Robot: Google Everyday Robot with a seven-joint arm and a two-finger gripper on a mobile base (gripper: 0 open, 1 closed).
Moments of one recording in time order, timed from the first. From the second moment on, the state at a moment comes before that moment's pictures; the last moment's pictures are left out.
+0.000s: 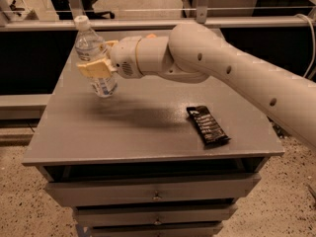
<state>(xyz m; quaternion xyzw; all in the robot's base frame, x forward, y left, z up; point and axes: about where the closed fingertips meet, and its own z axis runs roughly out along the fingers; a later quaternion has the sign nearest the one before) 0.603 0.148 0.940 -0.47 0.62 0.34 0.53</state>
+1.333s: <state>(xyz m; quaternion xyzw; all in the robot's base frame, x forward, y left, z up) 0.650 0.033 0.971 -0.41 0.64 0.22 0.61</state>
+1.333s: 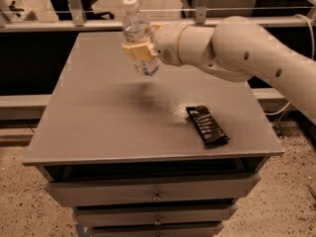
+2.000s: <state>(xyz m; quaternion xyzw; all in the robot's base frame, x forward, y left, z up) 0.722 -0.068 0.975 -0.35 0.65 0.16 0.65</state>
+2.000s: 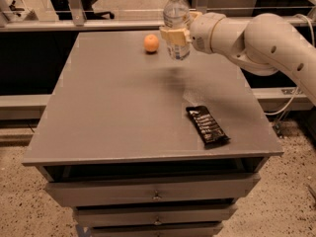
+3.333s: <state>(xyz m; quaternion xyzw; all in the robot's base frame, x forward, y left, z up) 0.830 -0.101 0.945 -0.30 0.65 0.21 0.67</state>
